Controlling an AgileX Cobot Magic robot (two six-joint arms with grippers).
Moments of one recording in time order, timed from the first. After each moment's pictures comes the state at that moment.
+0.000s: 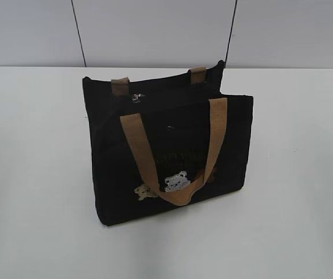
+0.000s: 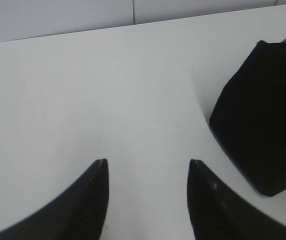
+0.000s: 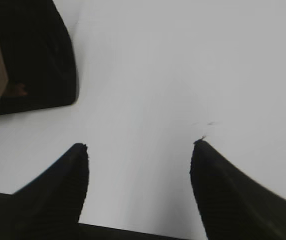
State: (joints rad) left arm 0.07 0.53 -0.68 -0.35 0.80 0.45; right arm -0.08 0.50 -0.81 0.21 1.09 -0.29
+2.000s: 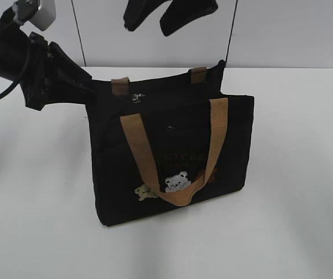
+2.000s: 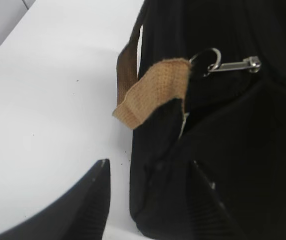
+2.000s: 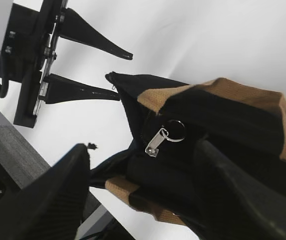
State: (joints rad) left arm -0.15 1.70 -1.13 -1.07 0.83 1.86; right arm 0.50 1.91 -1.97 0.48 1.21 -0.13
